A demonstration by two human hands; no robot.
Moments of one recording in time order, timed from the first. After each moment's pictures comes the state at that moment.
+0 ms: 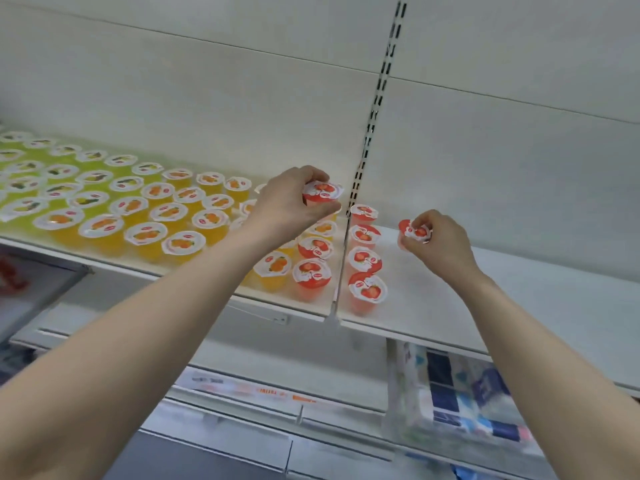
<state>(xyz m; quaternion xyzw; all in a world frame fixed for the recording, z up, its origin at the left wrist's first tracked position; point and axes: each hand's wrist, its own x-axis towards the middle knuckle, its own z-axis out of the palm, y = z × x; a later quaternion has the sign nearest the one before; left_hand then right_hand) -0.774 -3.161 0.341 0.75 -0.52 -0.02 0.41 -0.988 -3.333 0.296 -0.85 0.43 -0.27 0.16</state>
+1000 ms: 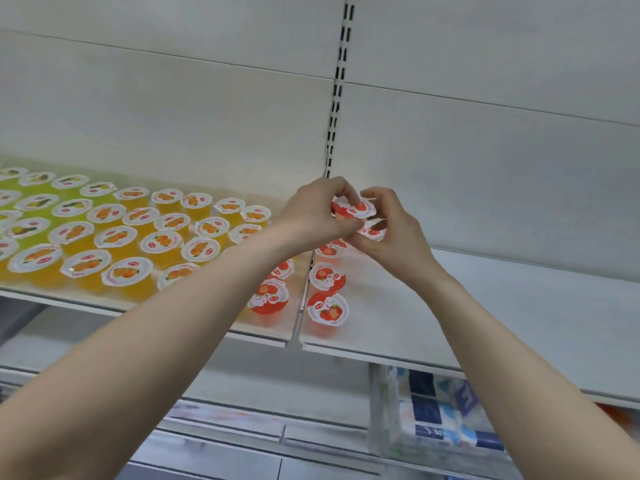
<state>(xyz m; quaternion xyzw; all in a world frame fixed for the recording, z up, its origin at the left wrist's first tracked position) -0.826 -3.240 0.352 0.69 -0.58 -0.09 0.41 -0.976 -3.322 0.327 -0.86 0.27 -0.33 0.30</state>
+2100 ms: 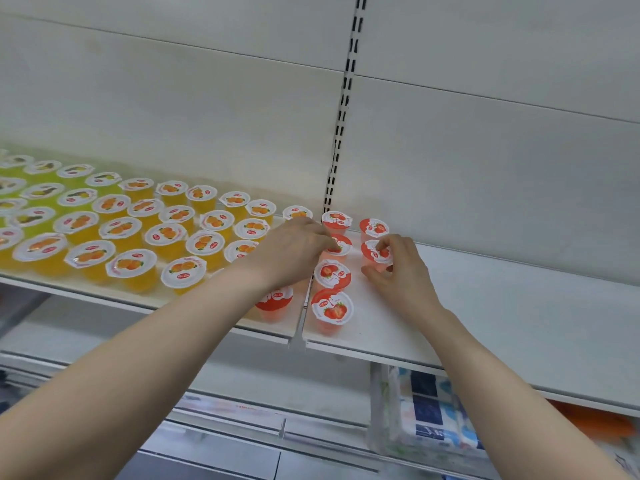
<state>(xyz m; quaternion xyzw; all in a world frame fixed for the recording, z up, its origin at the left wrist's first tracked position) -0.795 -3.226 0.285 0.67 -0.72 0.11 0.16 -0.994 -3.342 0.247 -0.87 0.37 -0.27 0.18</state>
